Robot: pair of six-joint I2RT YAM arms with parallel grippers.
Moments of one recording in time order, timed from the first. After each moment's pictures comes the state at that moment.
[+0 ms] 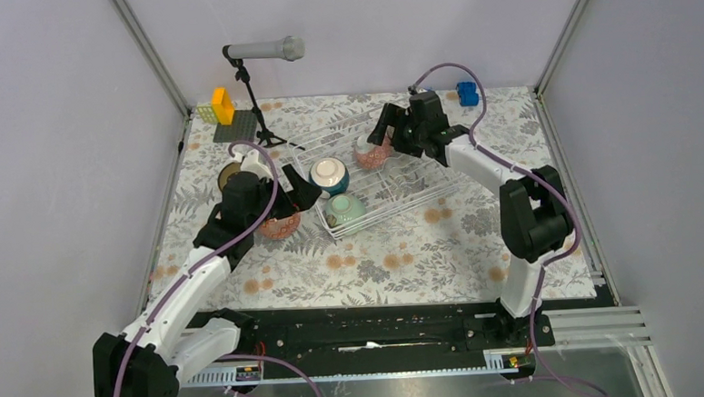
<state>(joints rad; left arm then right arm) -0.38 0.99 0.73 -0.21 0.11 -0.65 0.40 1.84 1.39 -0.17 -0.18 0.66</state>
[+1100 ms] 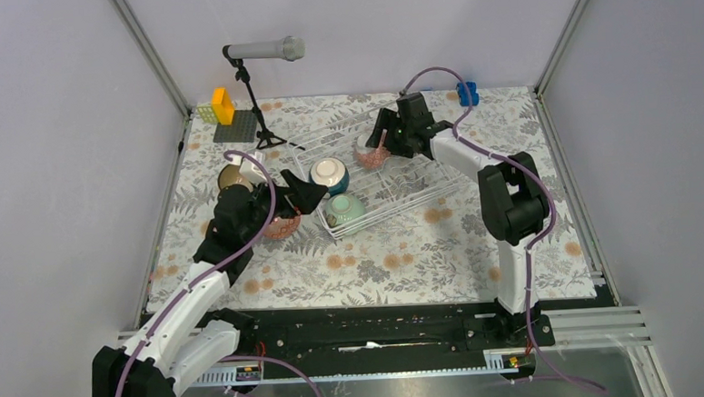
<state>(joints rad) -0.38 0.88 0.58 0.13 0.26 -0.66 0.42 2.05 1.56 -0.23 -0.11 0.65</state>
